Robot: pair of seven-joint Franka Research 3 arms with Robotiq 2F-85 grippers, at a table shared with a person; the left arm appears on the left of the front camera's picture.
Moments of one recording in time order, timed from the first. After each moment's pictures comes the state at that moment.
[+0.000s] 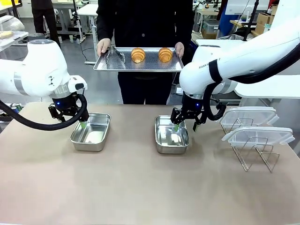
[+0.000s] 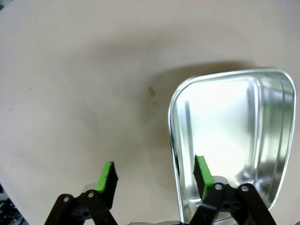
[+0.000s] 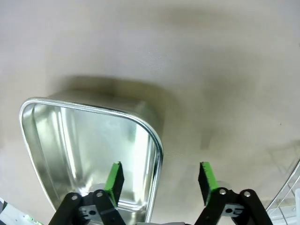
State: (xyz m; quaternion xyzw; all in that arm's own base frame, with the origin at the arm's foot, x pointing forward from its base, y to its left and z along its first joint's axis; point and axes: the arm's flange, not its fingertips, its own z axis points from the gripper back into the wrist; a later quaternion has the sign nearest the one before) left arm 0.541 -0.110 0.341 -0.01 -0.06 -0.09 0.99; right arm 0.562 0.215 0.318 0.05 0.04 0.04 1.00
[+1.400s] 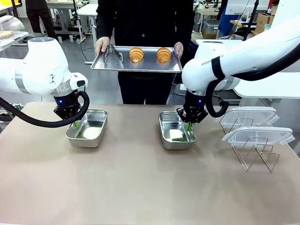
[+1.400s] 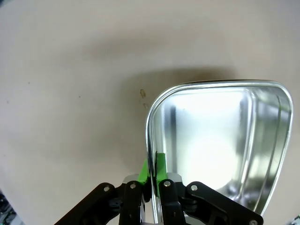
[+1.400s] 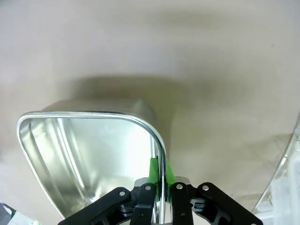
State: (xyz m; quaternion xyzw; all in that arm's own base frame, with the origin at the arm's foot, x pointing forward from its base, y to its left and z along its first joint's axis) left arm 0.542 -0.119 0.361 -0.03 -0.06 -0.05 1.00; right arm 0.574 0.201 0.344 0.05 0.02 0.01 1.00
